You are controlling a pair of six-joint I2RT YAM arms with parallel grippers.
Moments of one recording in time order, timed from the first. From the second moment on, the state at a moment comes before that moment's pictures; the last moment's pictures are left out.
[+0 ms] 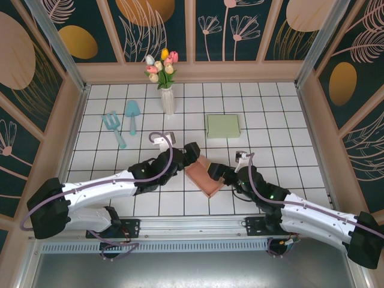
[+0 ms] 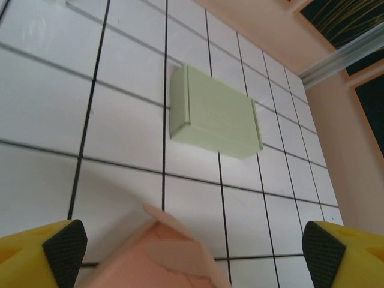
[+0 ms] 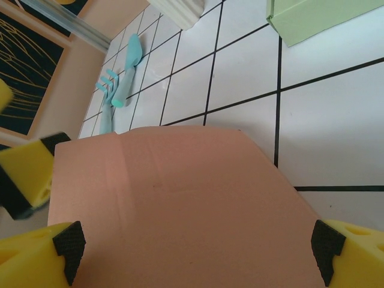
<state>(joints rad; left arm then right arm) -1.04 1.25 0.74 -0.03 -0.50 -1.07 0.99 0.69 0.26 0.00 0.24 0.97</state>
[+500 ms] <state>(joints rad) -0.91 1.19 0.82 -0.15 -0.53 -0.88 1.13 0.75 0.66 -0.34 0.38 0.60</state>
